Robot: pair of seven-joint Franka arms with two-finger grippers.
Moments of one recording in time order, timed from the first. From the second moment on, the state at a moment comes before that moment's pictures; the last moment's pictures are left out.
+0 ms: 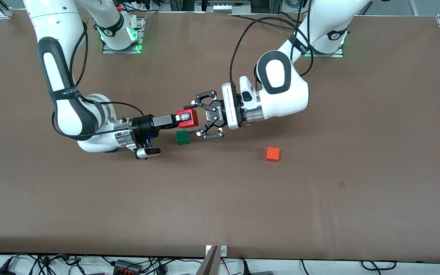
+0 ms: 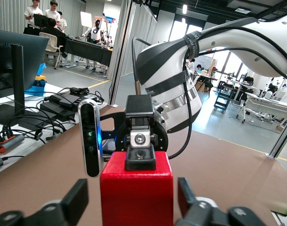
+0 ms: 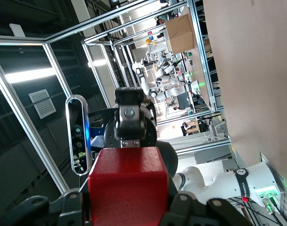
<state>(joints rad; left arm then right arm) -0.26 0.56 -0.51 -1.57 -1.59 2.54 1.83 0.30 0.59 -0.05 -1.70 1.76 1.50 -0.44</state>
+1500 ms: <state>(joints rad) 0.10 0.55 -0.50 -1.48 -0.76 1.91 1.38 0.20 0.50 -0.15 -1.56 0.09 1.66 -0.37</state>
